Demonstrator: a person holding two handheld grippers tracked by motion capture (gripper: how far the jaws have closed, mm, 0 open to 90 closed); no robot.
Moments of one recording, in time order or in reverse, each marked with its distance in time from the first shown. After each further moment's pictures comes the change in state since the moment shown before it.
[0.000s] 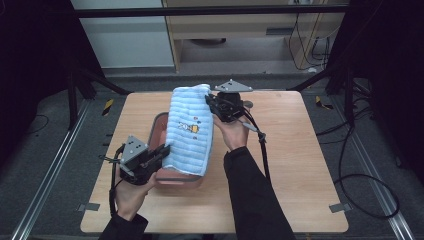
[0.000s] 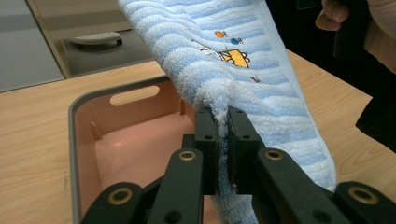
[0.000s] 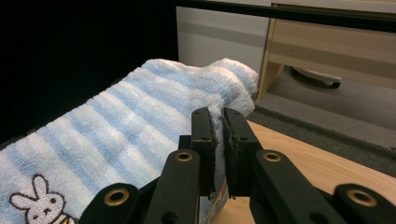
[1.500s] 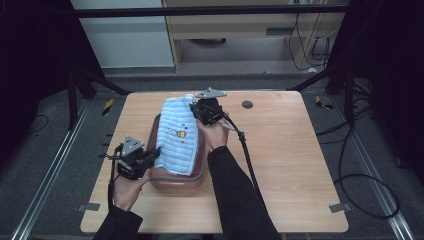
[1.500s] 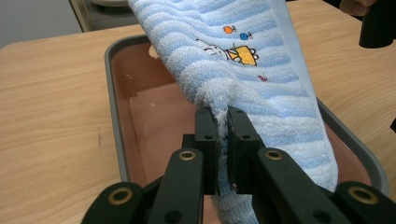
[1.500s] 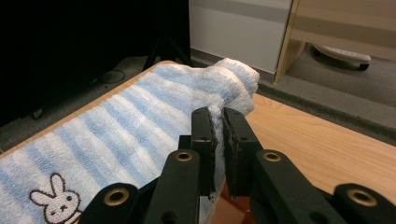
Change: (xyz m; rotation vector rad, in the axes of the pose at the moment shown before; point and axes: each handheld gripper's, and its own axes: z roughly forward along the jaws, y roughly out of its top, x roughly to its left) left arm 0.041 -0.035 0.034 0.134 0.080 -0.040; right arm 0.015 -0.036 0.076 0.085 0.043 -0.002
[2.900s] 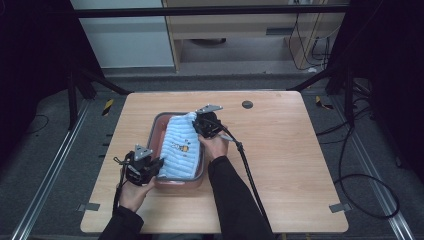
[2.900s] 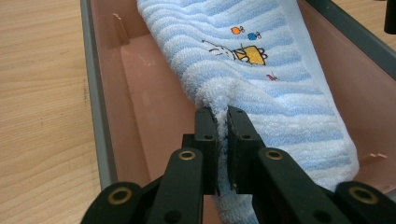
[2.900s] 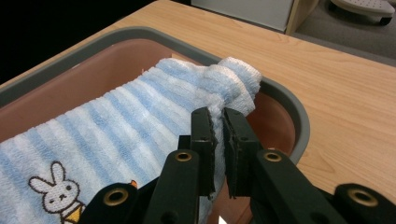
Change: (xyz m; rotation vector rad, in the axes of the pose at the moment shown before) left arm 0.001 -0.031 0.029 0.135 0.021 0.014; right arm -0.003 -0.054 0.030 0.146 0.011 0.019
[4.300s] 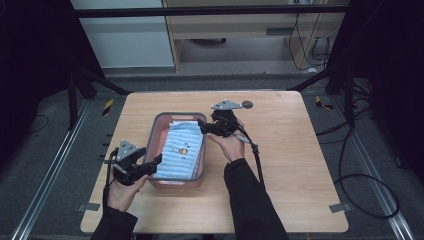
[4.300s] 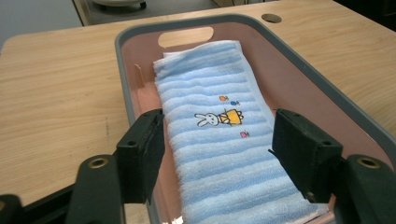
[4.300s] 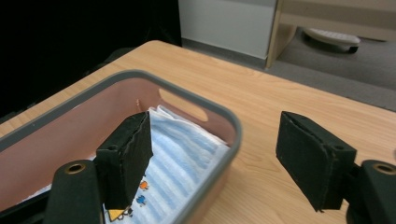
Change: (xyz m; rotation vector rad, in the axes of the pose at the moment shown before) left arm 0.015 0.012 -0.035 -0.163 -0.027 -0.019; right arm -0.017 0.009 -0.070 -0.130 -0.039 0.012
